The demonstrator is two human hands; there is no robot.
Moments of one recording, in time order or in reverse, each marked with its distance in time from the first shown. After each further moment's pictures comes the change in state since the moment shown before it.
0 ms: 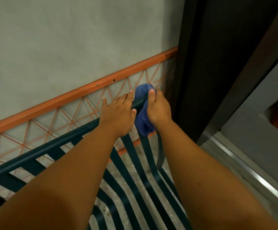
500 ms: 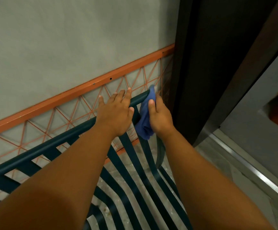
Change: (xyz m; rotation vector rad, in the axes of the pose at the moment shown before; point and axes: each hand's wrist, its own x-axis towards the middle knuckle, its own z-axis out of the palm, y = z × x) left_hand 0.001 -0.001 0.003 0.051 0.016 0.026; right_hand -0.021 0.029 -0.009 0.101 -0.121 0.010
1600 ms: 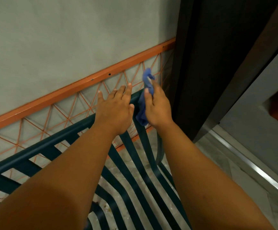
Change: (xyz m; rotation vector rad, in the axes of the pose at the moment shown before) left_hand -0.001 0.002 0.005 0.018 0.041 0.004; right_hand 0.001 -0.029 0.007 -0.105 0.132 -0.234
